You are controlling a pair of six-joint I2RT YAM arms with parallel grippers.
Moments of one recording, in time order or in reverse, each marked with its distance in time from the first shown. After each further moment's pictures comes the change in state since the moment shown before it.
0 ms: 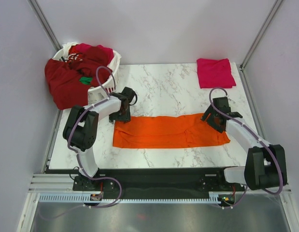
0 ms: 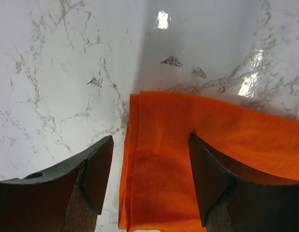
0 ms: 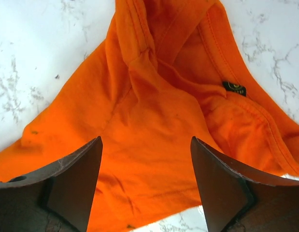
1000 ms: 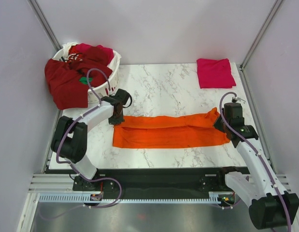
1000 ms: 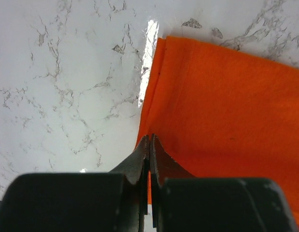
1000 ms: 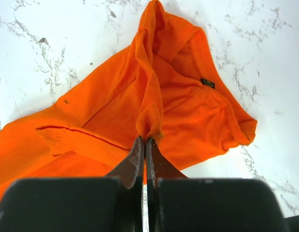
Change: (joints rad) left arm 0.016 -0.185 -0.123 0.007 0.033 0.023; right arm 0.000 -0.359 0.007 -0.150 -0.001 -0.167
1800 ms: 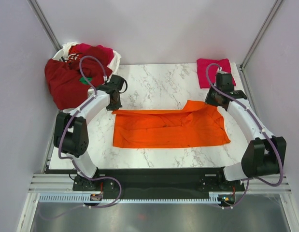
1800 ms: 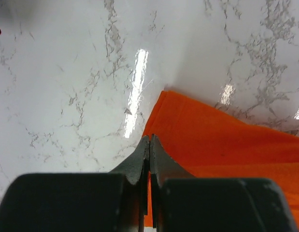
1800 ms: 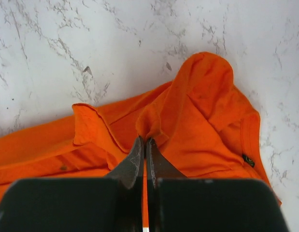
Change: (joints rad) left arm 0.090 0.101 0.243 0.001 0.006 0.066; right arm 0.000 0.558 0.460 0.040 -0.127 -0.172
